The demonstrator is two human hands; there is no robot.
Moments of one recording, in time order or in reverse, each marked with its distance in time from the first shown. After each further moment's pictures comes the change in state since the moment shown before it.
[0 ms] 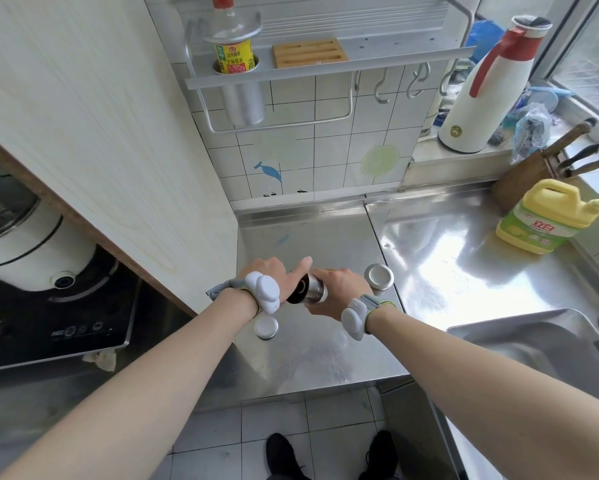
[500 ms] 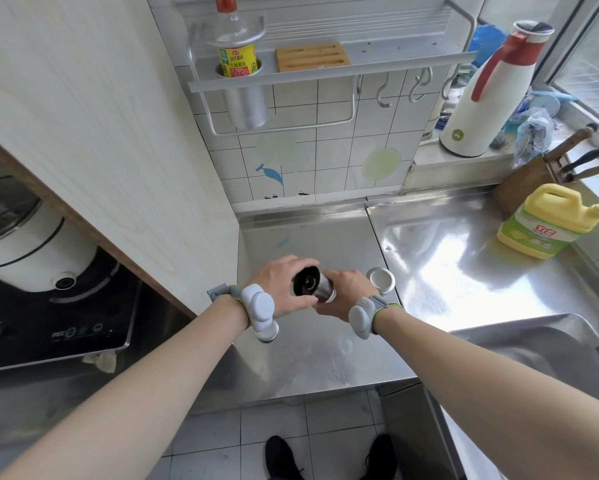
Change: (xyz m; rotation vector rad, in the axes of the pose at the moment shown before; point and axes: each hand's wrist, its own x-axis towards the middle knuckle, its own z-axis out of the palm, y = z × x) left_hand 0.001 -0.013 0.005 -0.131 0.024 0.548; right_hand -0.001 0.013 -0.004 0.077 -0.012 0.054
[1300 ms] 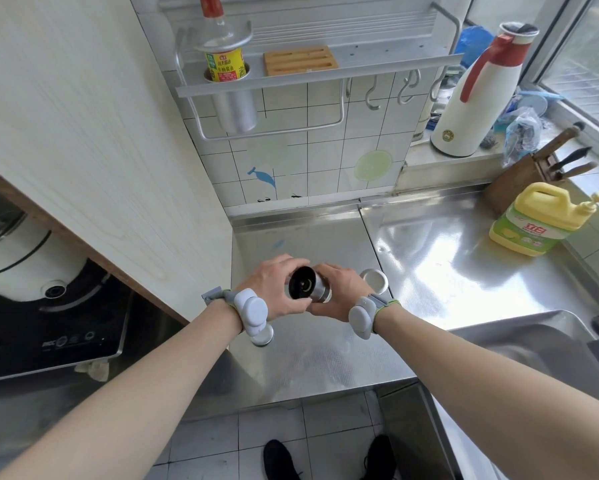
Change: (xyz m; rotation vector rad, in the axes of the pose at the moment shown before) left_hand 0.001 0.005 -0.002 -0.063 0.112 0.068; right_hand -0.002 0.008 -0.008 0.200 0.088 -0.182
